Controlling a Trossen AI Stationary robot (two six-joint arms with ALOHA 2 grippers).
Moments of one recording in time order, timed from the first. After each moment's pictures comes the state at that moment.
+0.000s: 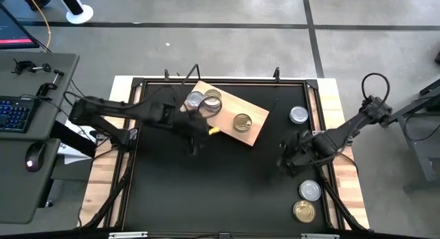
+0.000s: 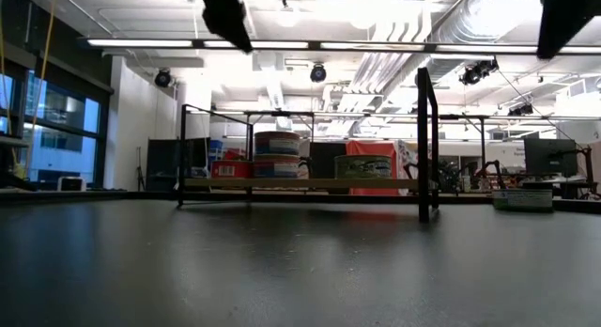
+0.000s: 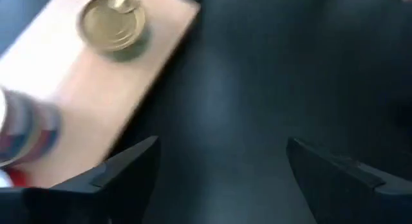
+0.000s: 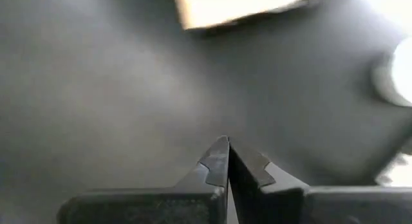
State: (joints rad) left arm -0.09 1.48 1.37 -0.86 -0.06 -0.10; right arm 0.56 1.30 1.20 -1.37 0.36 1.33
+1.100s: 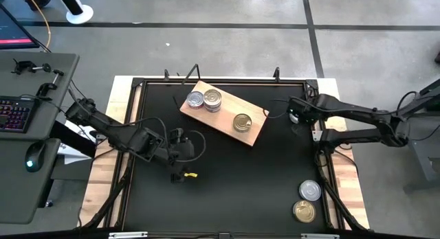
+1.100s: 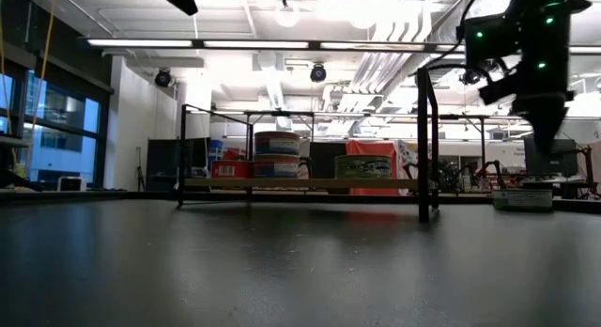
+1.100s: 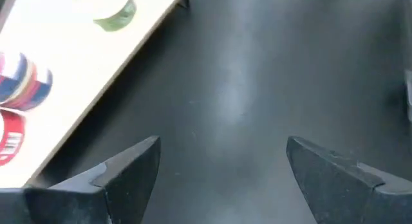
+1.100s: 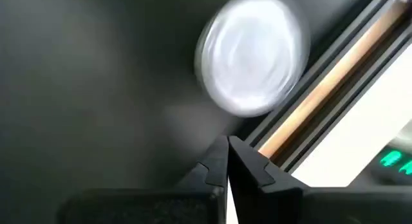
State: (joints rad) left arm -0.46 1.44 1.37 -0.99 -0.39 -0.47; right arm -0.45 1.02 0.74 -1.27 0.30 0.29
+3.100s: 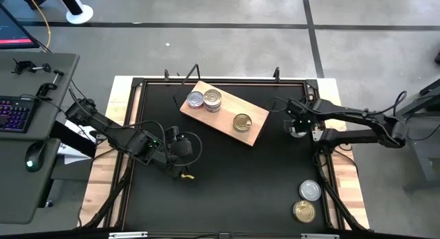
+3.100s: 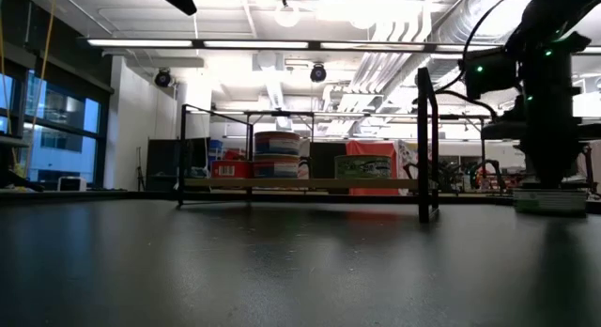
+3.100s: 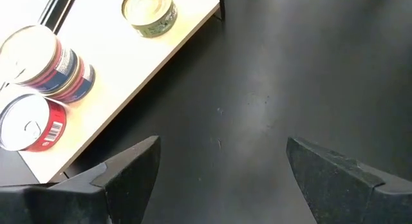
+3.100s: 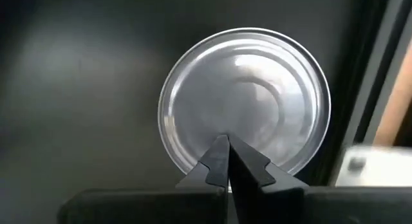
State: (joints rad) left arm -0.49 1.45 1.37 -1.03 -0.54 -0.57; right arm -0.53 1.04 0.55 -1.04 0.05 0.90
